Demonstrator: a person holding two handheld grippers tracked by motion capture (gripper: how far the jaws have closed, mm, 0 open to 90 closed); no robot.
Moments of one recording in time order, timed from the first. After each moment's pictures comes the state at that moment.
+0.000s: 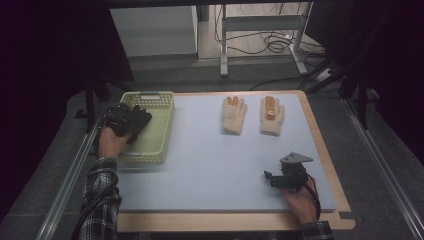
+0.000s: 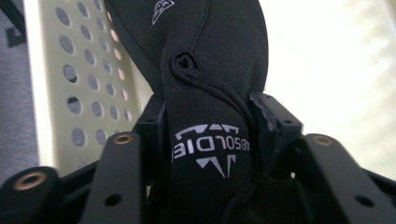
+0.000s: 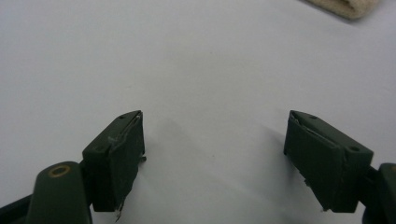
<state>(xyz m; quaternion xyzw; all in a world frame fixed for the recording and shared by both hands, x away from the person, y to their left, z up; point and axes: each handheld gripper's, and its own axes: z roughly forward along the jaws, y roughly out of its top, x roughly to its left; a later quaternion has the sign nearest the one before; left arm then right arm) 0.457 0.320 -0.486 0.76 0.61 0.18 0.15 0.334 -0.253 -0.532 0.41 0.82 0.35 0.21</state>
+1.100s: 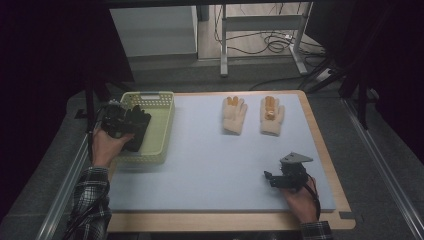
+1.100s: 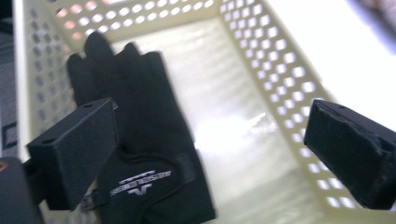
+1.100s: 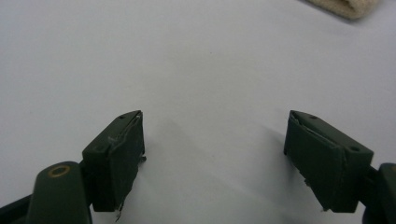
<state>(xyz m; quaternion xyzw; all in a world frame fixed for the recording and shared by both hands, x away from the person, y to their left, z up) 0.409 0.309 -0.441 0.75 0.55 0.18 0.32 0.333 -0.253 -0.532 0.41 0.82 0.35 0.21</state>
